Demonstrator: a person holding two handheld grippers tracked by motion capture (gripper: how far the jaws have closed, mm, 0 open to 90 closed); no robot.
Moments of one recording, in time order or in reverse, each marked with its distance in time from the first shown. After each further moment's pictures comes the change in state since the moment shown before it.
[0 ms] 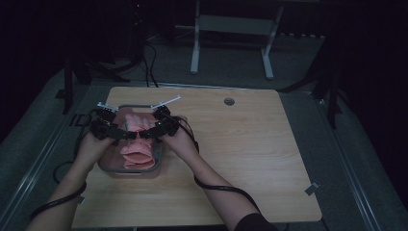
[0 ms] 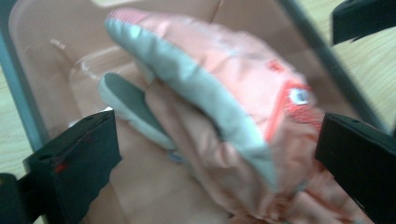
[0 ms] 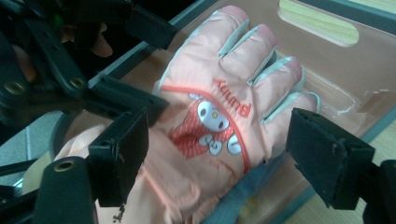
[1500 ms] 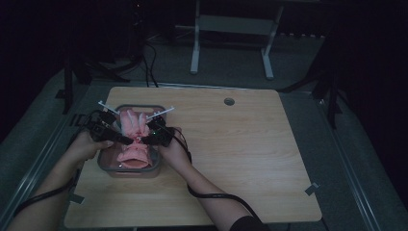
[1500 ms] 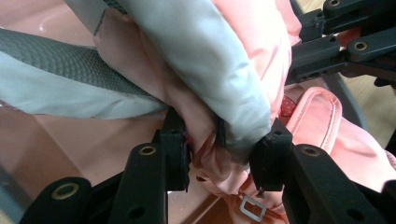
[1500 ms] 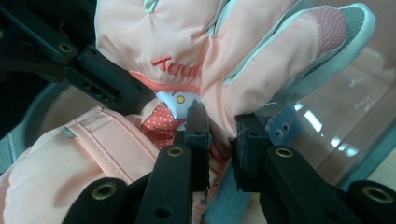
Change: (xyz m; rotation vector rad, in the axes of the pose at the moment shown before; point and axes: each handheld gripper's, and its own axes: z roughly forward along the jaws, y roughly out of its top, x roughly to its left) left arm 0.012 -0.003 0.006 0.247 -0.207 0.040; right arm 0.017 -0.024 0.028 0.048 -0.083 0.070
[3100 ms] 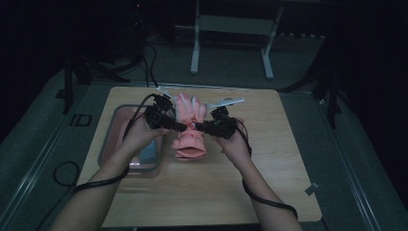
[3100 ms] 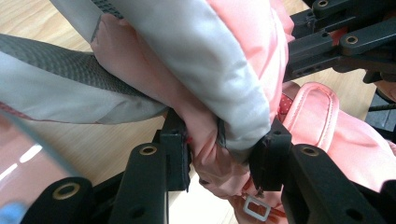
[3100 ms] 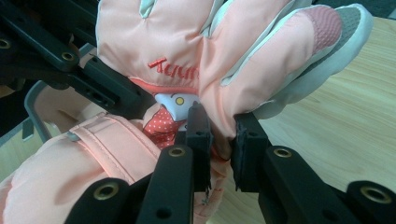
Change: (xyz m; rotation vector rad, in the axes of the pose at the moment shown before) left arm -0.138 0.103 0.029 -0.114 -0.021 0.192; right arm -0.082 -0.034 -0.162 -0.167 -0.083 -0.008
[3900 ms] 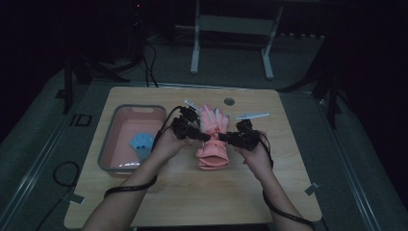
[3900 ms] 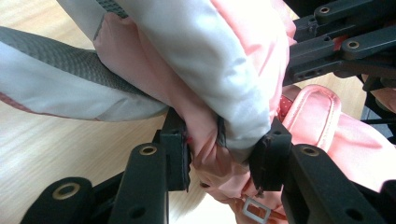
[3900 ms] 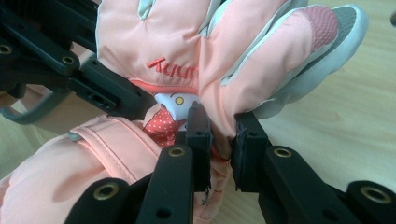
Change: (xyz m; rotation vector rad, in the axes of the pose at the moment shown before) left arm -0.034 0.013 0.074 -0.016 -0.070 -0.003; right arm -0.048 -0.056 -0.035 0.010 -0.059 0.067
